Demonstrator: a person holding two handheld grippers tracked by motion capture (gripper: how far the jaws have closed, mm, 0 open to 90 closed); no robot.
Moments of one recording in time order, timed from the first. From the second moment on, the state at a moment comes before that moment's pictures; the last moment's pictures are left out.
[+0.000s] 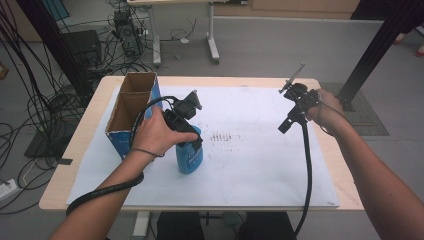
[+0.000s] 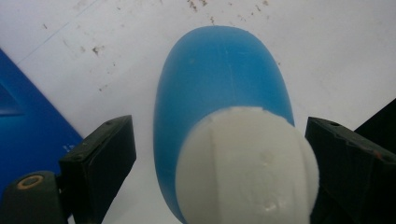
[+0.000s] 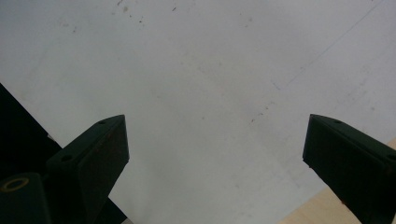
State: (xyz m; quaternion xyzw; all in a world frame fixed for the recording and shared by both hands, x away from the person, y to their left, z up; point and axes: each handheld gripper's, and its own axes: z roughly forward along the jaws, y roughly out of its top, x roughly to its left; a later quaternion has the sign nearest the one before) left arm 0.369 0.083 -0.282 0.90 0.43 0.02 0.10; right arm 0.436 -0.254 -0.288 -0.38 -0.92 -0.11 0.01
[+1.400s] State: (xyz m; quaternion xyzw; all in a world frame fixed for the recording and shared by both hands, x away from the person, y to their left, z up) left arm 0.371 0.084 -0.281 0.90 0.43 0.01 0.10; right arm 0.435 -0.254 -0.287 -0.38 -0.92 -0.11 0.01
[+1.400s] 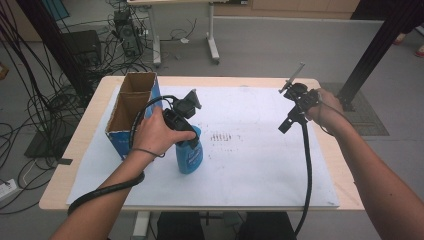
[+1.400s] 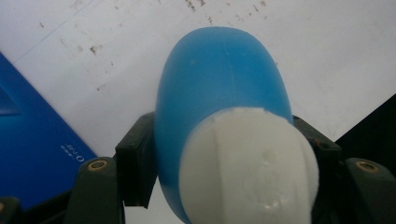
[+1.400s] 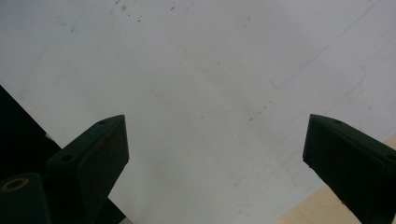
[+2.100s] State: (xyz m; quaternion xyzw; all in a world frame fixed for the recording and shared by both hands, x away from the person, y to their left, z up) left arm 0.368 0.083 -0.281 0.89 0.44 0.02 0.10; right arm 0.435 -0.254 -0.287 -0.38 -0.92 -0.11 0.01
